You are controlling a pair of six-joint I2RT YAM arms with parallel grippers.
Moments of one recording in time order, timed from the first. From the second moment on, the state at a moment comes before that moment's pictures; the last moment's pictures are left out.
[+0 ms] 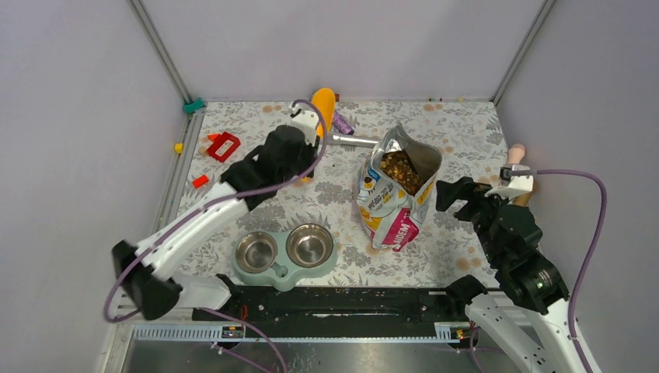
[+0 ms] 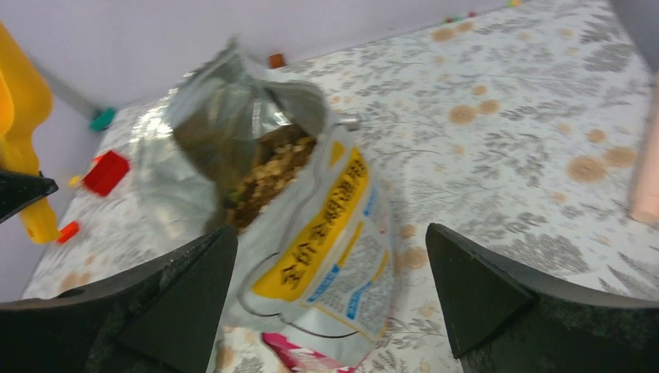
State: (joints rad) left arm -0.71 1.36 1.31 -0.53 -0.30 -0.23; right arm 0.49 0.42 0.84 -0.60 0.44 0.40
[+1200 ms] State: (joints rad) left arm -1.21 1.18 1.19 -0.71 -0.09 0.28; right arm 0.49 0.83 1.04 -0.73 -0.64 0.48
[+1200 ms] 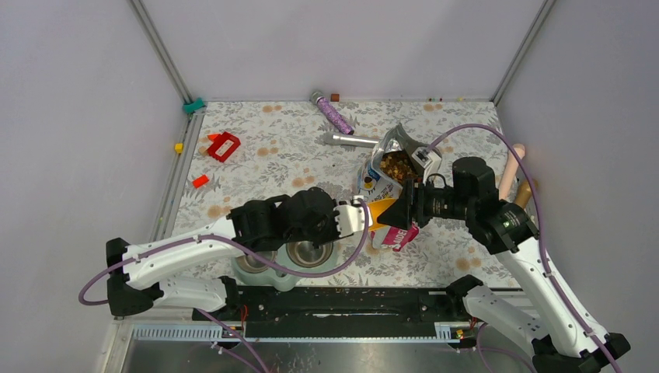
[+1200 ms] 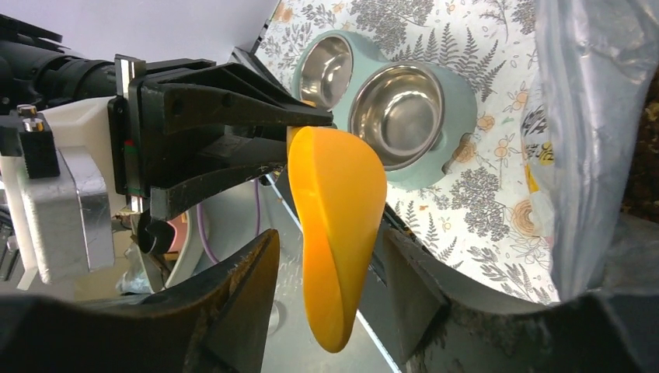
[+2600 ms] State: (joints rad) left arm -0.72 0.71 1.10 -0.38 0.07 -0.58; right arm 0.48 0.80 1.01 -0.38 -0.54 0.76
